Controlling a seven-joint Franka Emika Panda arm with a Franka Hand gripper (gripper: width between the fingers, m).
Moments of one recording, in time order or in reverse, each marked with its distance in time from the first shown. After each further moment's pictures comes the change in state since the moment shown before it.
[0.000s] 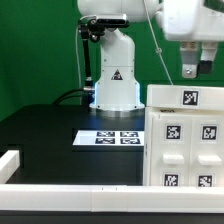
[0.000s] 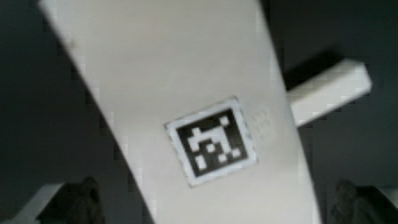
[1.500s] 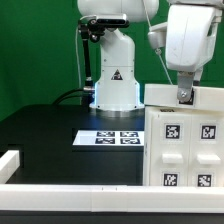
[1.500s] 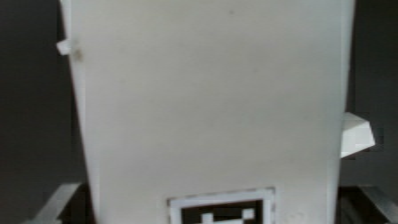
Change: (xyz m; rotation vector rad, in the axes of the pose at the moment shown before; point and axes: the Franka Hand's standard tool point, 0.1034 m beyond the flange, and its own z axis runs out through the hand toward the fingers) arm -0.009 -0.002 0.028 0.022 -0.022 0.166
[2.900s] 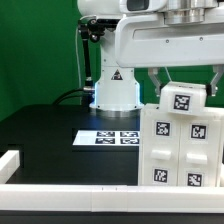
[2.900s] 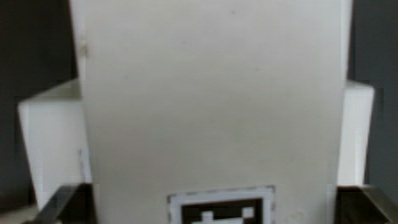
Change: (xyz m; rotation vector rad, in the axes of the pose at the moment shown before) arm -0.005 -0.002 0.002 0.158 0.062 1.496
